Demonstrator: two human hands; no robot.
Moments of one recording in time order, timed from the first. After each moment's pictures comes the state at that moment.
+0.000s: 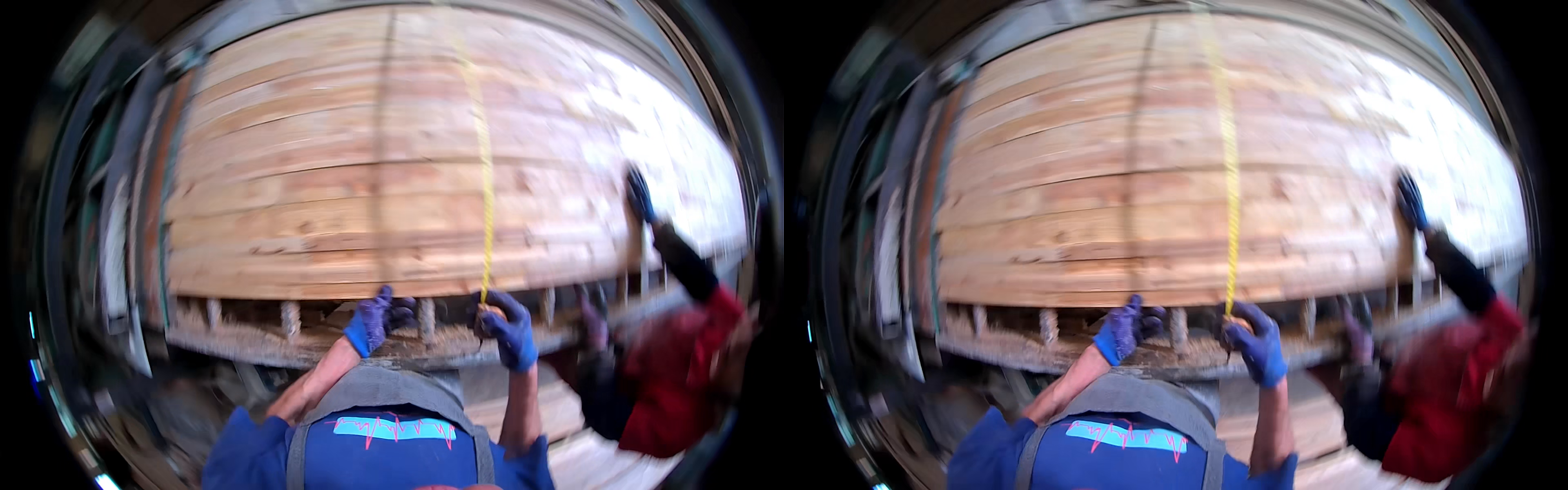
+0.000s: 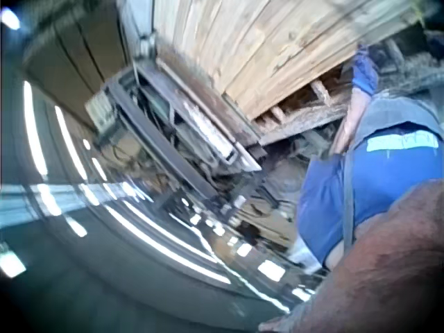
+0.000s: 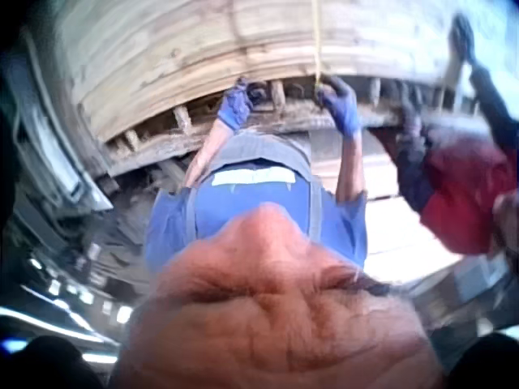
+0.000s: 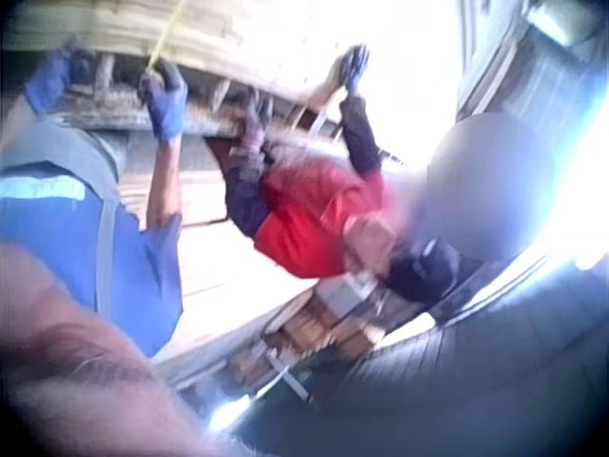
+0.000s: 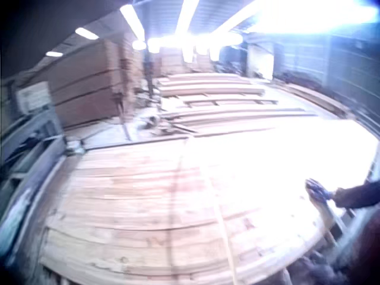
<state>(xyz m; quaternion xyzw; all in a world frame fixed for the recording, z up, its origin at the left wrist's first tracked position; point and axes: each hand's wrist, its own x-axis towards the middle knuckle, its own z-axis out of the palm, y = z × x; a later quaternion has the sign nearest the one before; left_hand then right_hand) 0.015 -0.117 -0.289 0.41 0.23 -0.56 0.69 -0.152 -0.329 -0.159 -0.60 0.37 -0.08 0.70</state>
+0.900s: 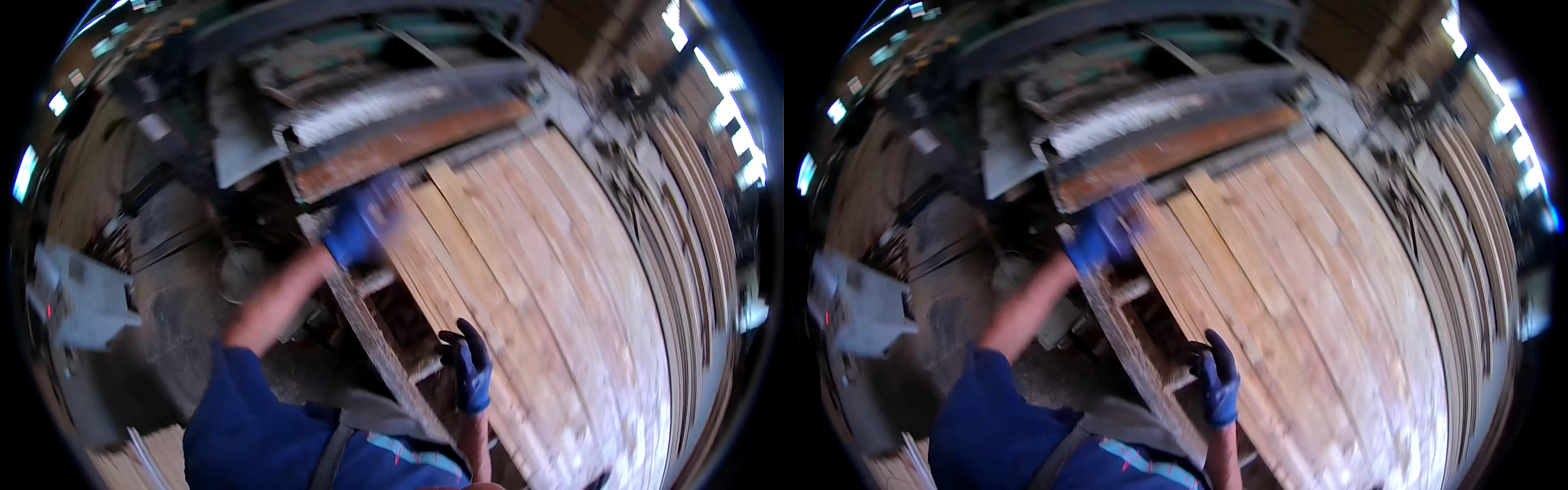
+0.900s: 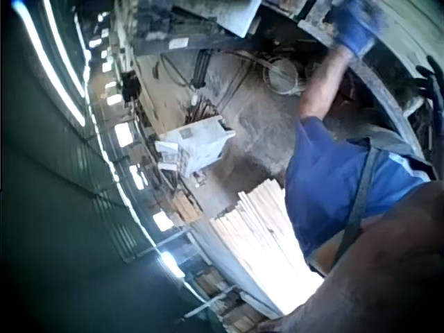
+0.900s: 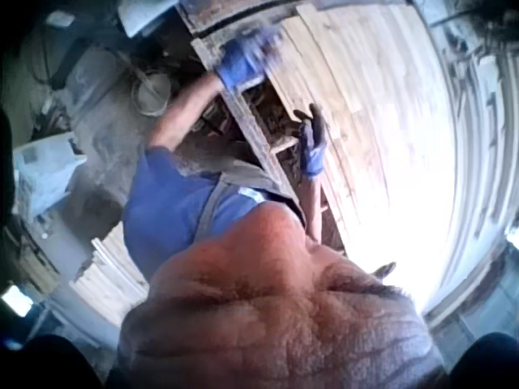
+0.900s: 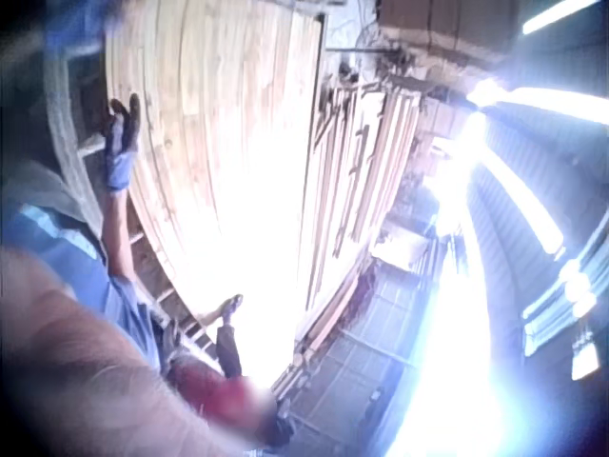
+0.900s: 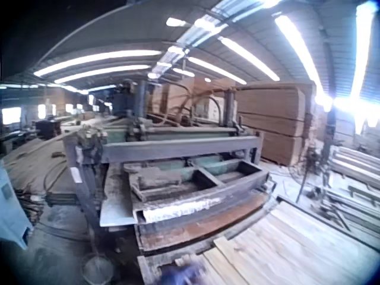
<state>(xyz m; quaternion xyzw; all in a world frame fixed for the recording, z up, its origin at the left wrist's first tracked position) 0.258 0.251 -0.099 0.85 -0.20 0.26 0.42 0.106 -0.052 -0.140 -0.66 0.04 0.15 0.74</state>
